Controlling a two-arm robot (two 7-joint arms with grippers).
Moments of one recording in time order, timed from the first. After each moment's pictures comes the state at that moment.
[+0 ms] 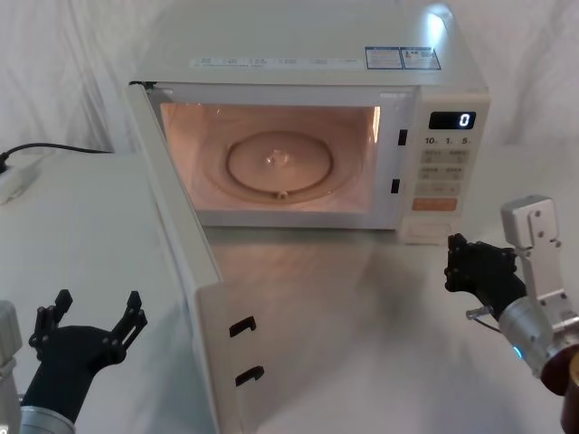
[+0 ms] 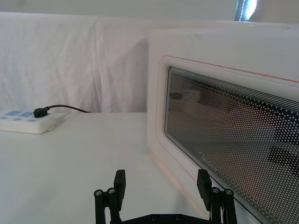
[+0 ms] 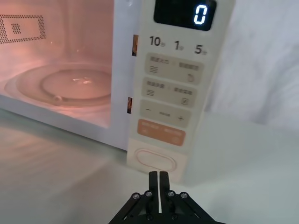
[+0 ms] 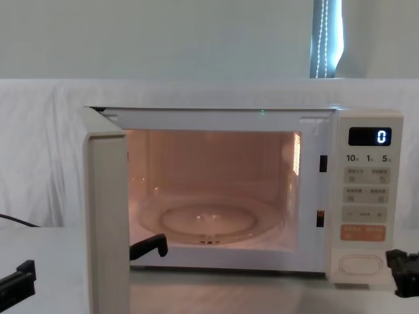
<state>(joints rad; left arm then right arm) 0.27 0.24 0.04 -1.85 -0.25 -0.02 -0.02 0.16 0.13 -0.13 -1.44 0.00 0.07 0.16</state>
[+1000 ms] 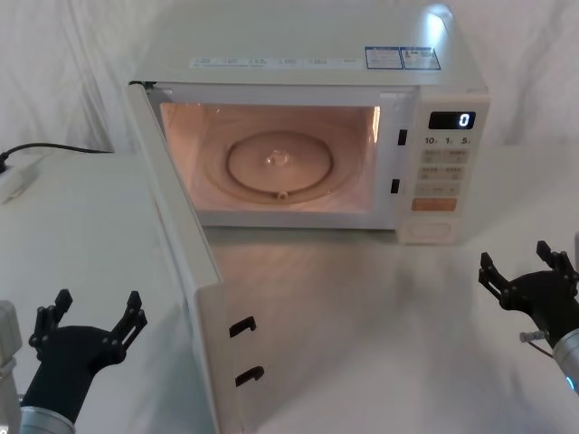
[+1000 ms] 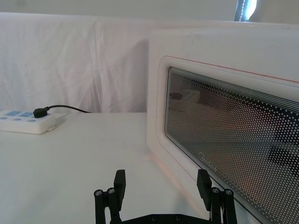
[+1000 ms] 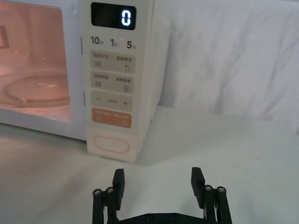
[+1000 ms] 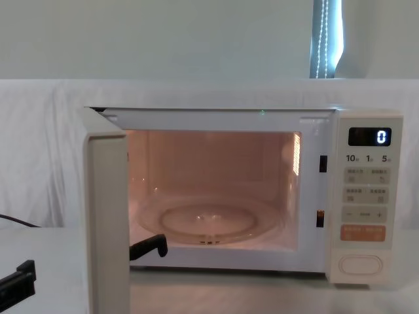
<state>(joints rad) 0.27 0.24 0.04 -1.85 -0.25 -0.02 -0.02 0.01 0.16 -0.03 -1.55 0.05 0.00 0.12</state>
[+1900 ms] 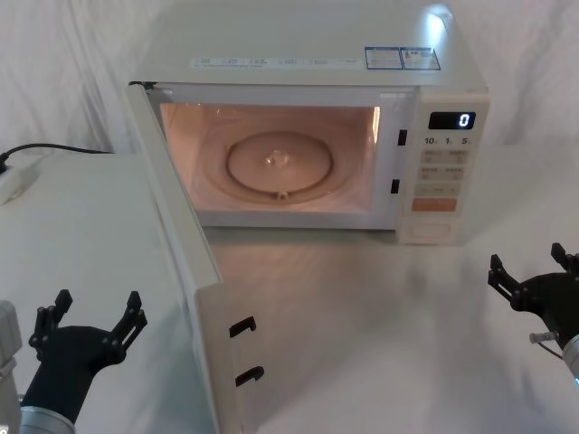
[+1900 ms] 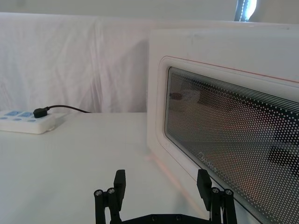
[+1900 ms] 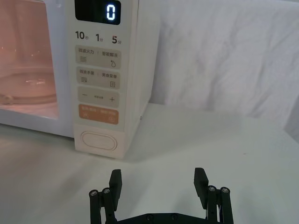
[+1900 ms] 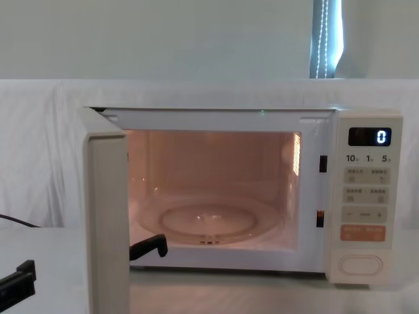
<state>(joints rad) 0.27 0.24 0.04 -1.85 -0.25 -0.02 -0.02 0.00 0.16 -0.01 -1.55 0.04 0.00 0.11</state>
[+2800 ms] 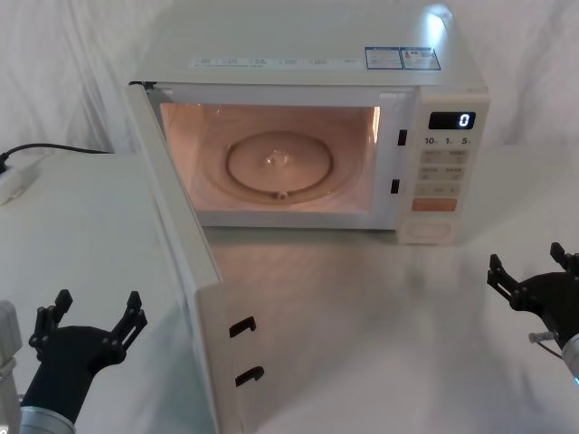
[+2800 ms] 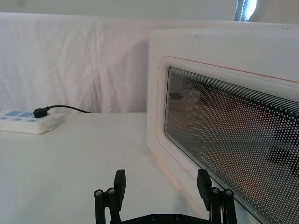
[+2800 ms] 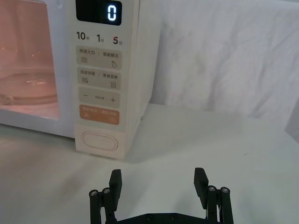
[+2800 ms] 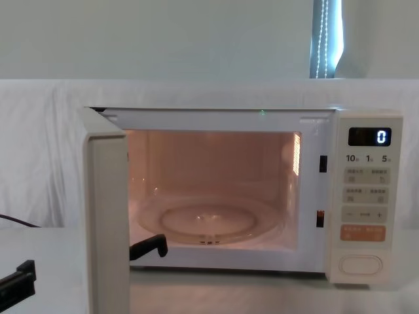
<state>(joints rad) 0.27 0.24 0.04 -1.85 -0.25 -0.02 -0.02 0.01 0.16 -0.01 -1.55 0.04 0.00 0.11</state>
